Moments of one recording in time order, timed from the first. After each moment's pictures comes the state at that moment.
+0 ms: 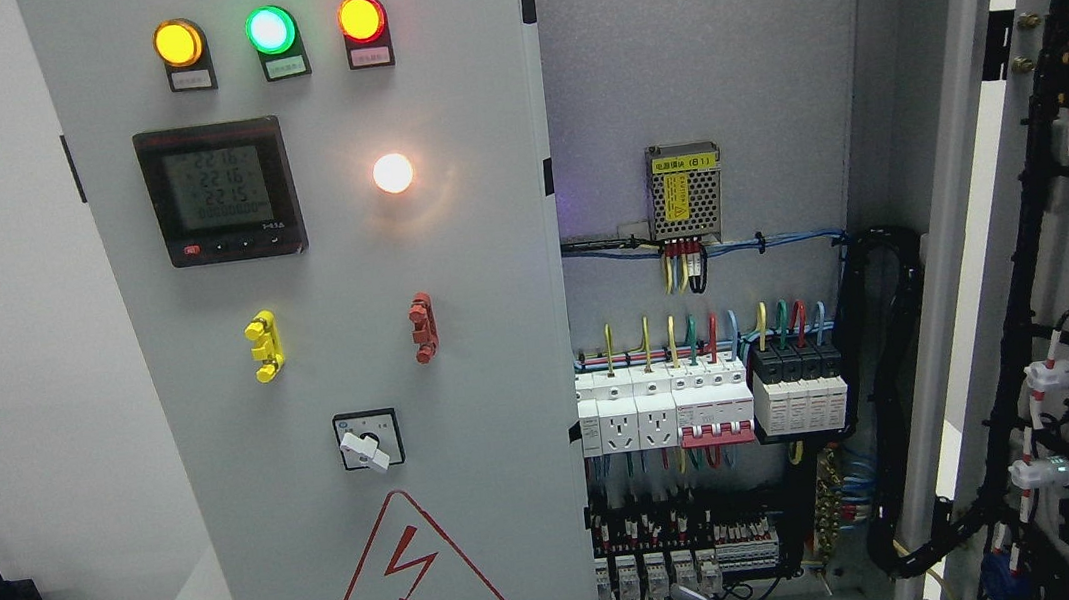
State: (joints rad) left arm 0.08 0.00 -0.02 -0.08 -0.06 -0.09 -0.22; right arm -0.07 -0.04 0.26 -1.82 -0.05 0.05 0.14
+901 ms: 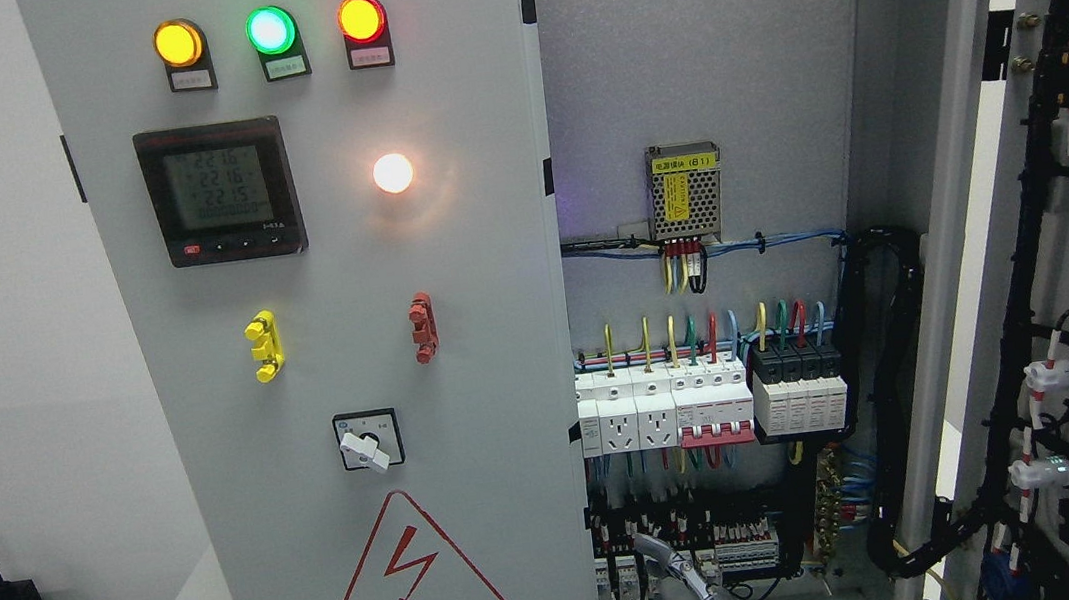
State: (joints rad) left arm 0.08 0.00 -0.02 -0.08 -0.06 -0.09 -0.22; right arm -0.21 0.03 0.26 -1.74 -0.06 0.14 0.14
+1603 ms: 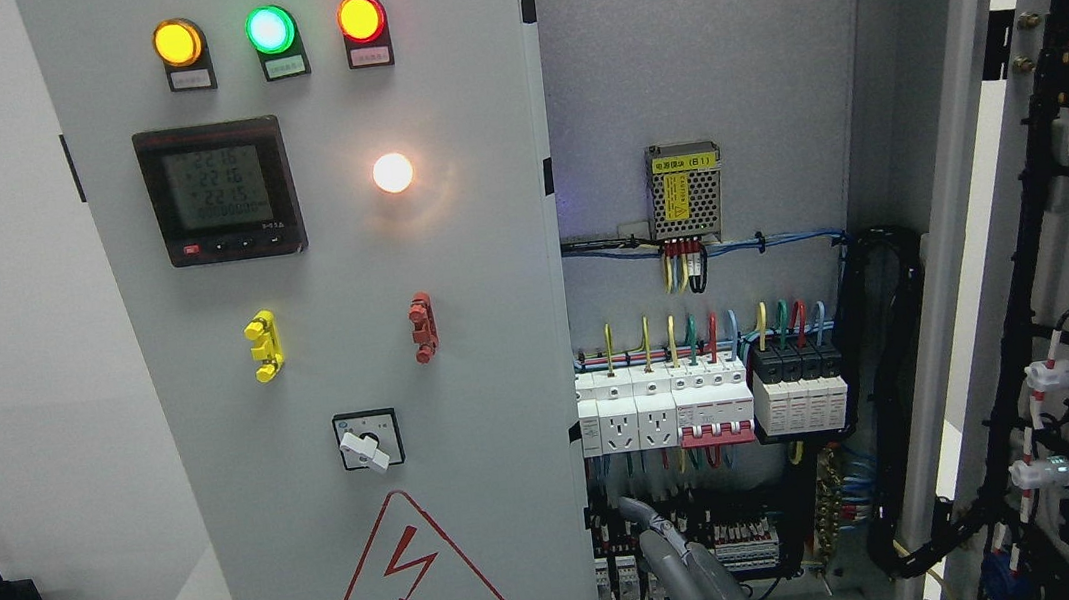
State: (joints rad) left arm 0.08 0.00 -0.02 -0.08 -0.06 -0.09 -0.22; right arm -0.34 0.04 0.26 -1.60 -0.09 0.15 0.14
